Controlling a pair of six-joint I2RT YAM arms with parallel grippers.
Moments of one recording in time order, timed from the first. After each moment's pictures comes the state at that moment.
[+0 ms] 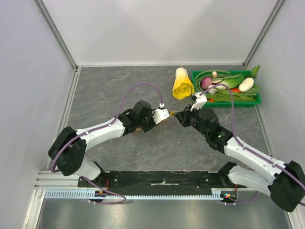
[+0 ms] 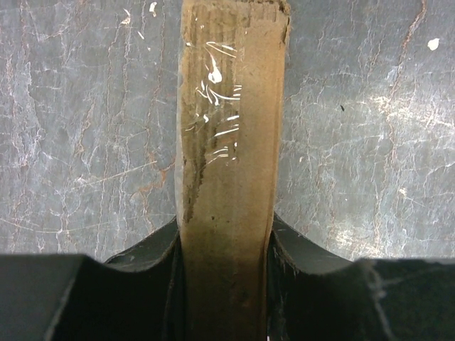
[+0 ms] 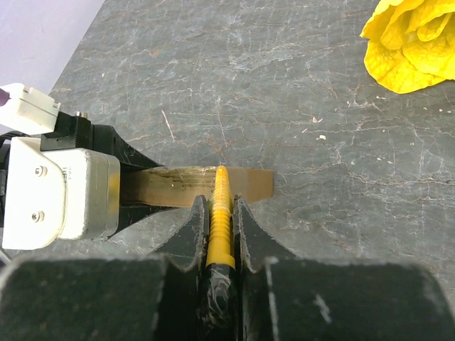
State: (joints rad) left arm -0.76 1.48 0.88 -0.17 0.12 0.47; right arm 0.69 1.00 0.58 0.15 0.08 0.45
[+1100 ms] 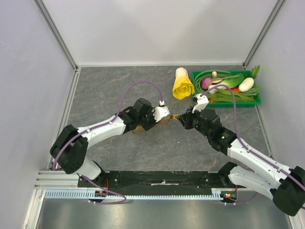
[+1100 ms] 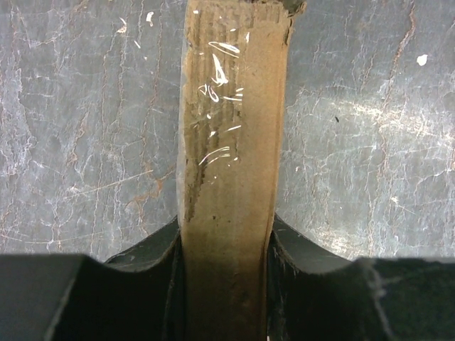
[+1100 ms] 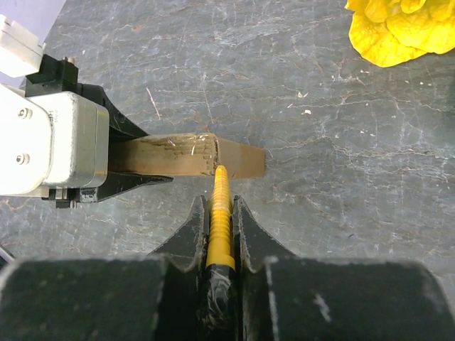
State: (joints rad) left arm -0.74 1.51 0.91 -0.19 0.17 0.45; right arm 0.68 0.94 0.60 0.01 0.08 0.44
